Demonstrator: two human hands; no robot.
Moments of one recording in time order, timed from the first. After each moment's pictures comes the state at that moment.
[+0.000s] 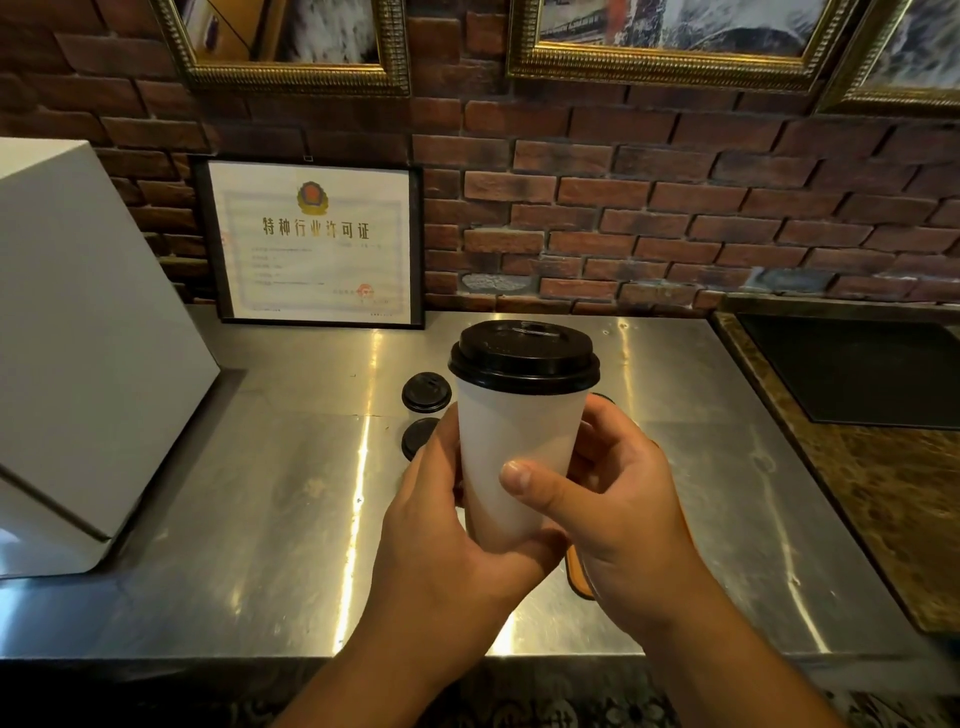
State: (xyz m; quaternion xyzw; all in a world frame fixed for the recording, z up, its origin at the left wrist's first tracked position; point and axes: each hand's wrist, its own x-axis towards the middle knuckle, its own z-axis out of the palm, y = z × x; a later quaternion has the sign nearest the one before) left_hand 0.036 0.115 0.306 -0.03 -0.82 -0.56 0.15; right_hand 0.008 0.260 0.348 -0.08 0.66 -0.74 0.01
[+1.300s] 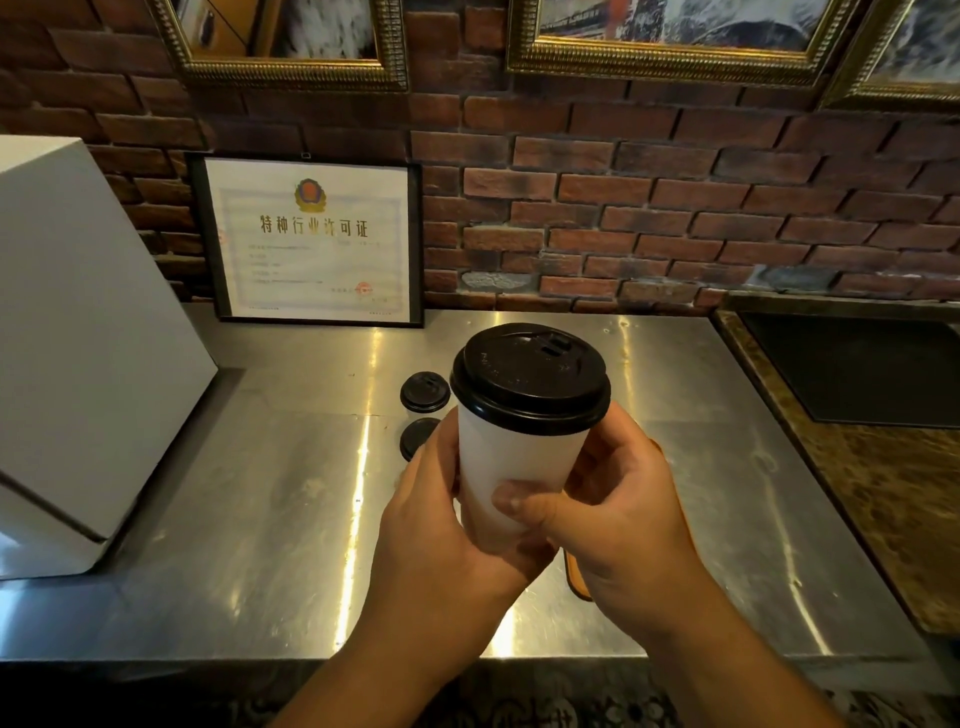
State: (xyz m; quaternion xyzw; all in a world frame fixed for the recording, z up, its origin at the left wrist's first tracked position) left_hand 0.026 0.116 0.299 -0.03 -0.82 -0.54 0.16; right_hand 0.002 0.265 0.341 -0.10 0.67 -0.73 0.01
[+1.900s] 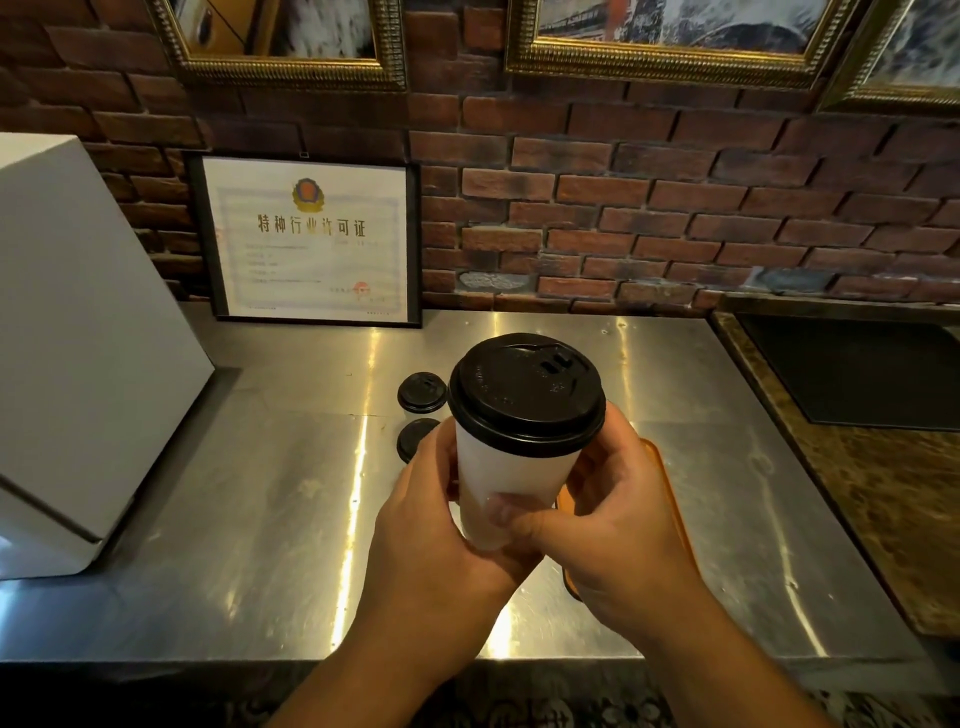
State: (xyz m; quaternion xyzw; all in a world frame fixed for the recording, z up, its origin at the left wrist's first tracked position) left_hand 0.028 0.117 0.304 0.00 -0.83 -0.53 0.16; right_hand 0.001 0.266 0.332 -0.11 0.70 -0.70 -0.01
